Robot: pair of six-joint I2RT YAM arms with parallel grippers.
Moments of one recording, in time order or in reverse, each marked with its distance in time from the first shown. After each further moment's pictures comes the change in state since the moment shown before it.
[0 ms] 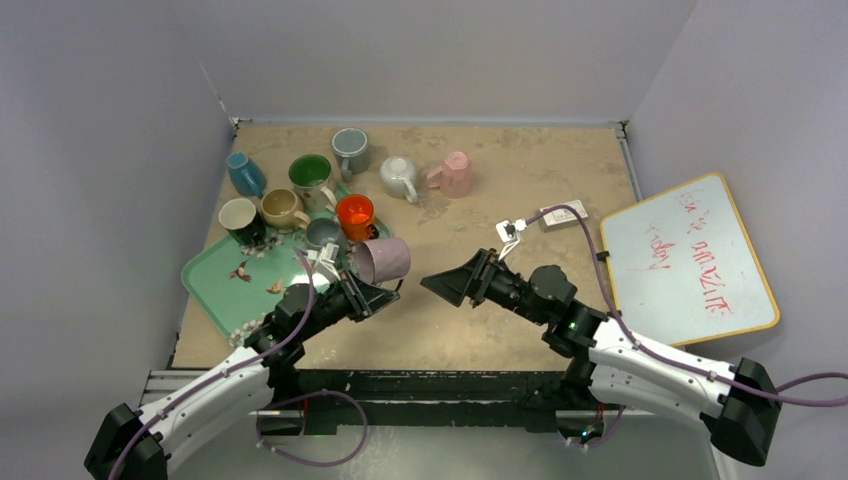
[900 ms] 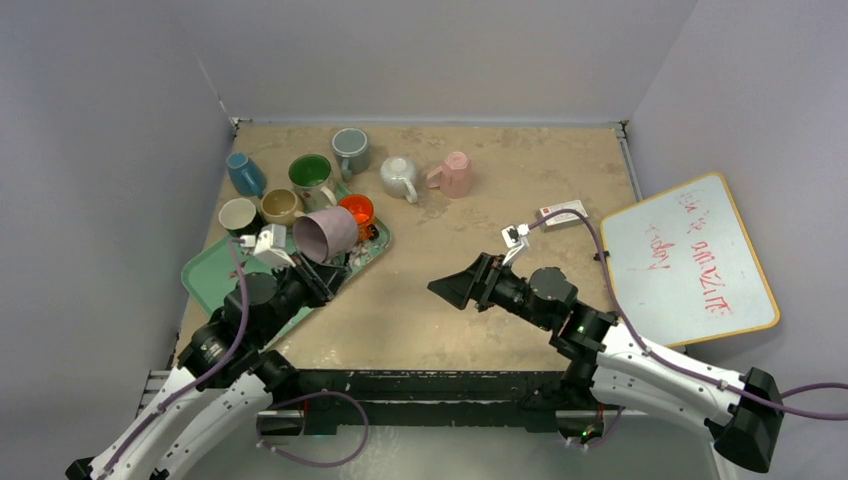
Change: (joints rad) left arm 0.000 -0.222 0.474 -0.821 -0.368 0.259; right arm 0.000 -0.090 0.012 -0.231 0.082 -0.038
